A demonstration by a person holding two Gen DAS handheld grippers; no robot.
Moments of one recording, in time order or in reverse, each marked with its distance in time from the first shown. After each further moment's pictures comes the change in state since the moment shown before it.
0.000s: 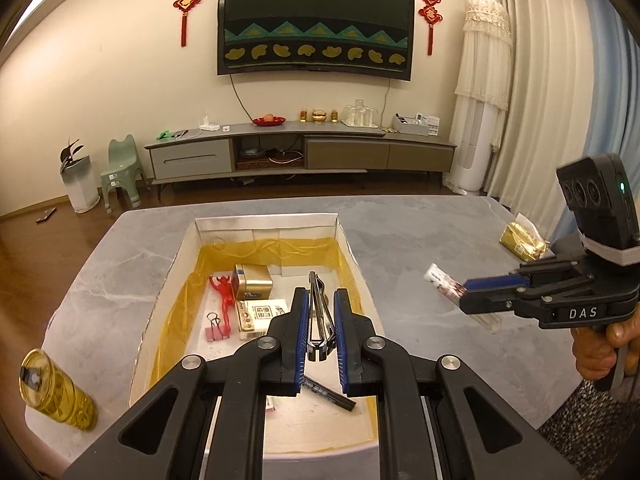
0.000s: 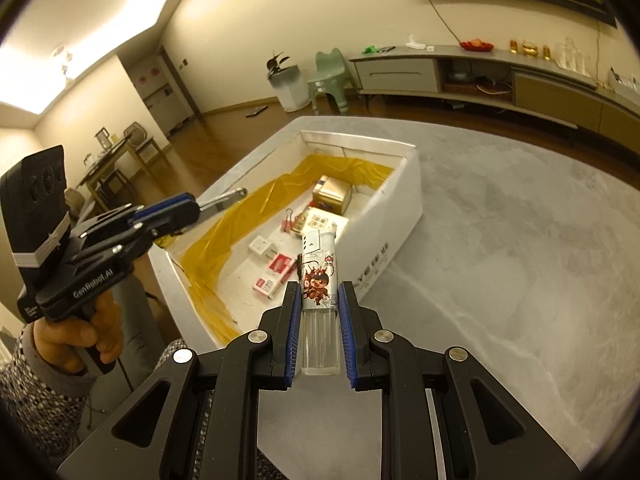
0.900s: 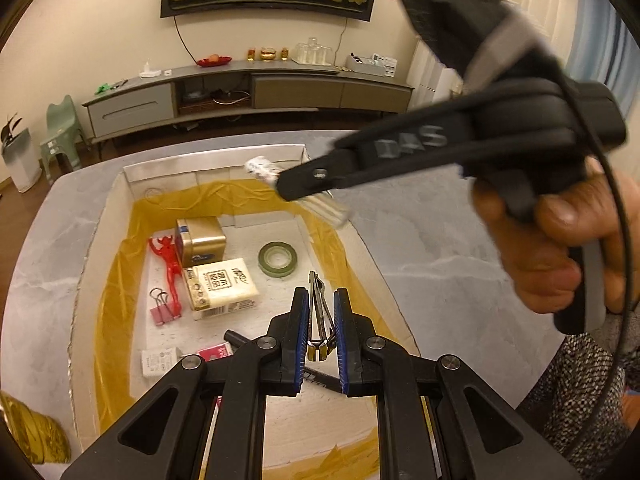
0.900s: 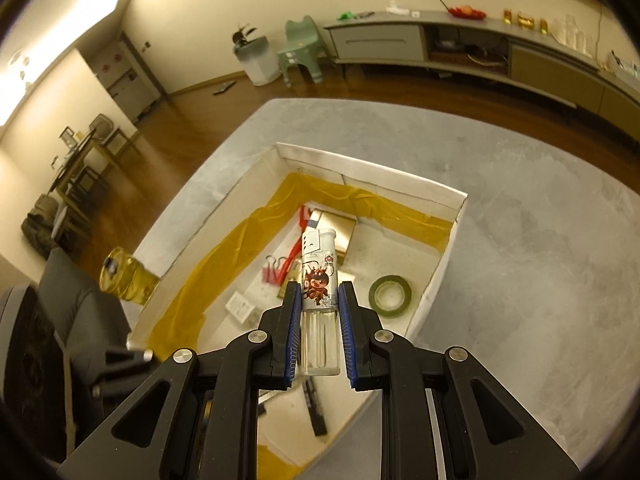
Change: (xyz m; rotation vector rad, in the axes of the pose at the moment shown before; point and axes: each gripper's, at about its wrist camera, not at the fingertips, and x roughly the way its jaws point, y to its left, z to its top) left arm 0.075 0.013 -0.004 0.039 0.237 -0.208; right arm 0.126 0.001 0.106 0.097 0.149 -0.090
